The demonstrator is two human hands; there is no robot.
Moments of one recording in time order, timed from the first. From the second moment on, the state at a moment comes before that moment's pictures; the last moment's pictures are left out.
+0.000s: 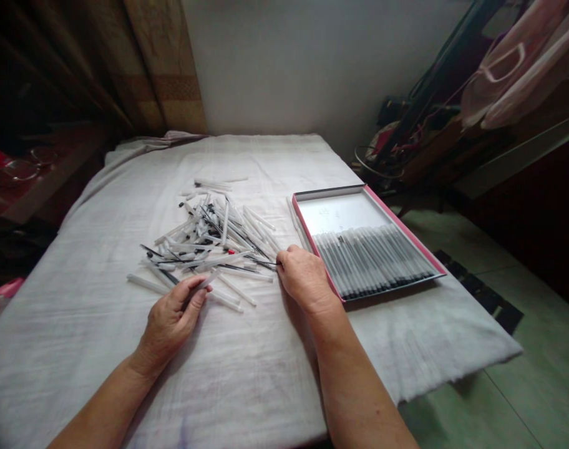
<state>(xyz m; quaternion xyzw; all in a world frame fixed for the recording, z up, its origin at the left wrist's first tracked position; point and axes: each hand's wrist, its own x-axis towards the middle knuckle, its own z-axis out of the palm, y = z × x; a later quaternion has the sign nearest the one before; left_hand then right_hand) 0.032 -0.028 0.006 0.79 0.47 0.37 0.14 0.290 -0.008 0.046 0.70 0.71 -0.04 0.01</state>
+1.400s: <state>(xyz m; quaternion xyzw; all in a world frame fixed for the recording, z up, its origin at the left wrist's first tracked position) 0.038 -0.035 0.017 0.66 0.48 0.46 0.35 0.267 -0.012 0.035 0.54 0.59 -0.30 -0.51</state>
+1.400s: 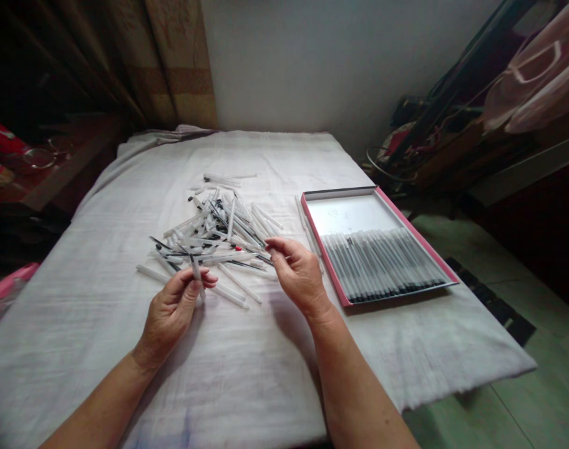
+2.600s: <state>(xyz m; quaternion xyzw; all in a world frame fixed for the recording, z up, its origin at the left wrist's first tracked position) 0.034 -0.030 0.009 0.75 0.48 0.41 0.20 0.257 -0.009 0.027 0.51 0.63 -0.38 -0.44</state>
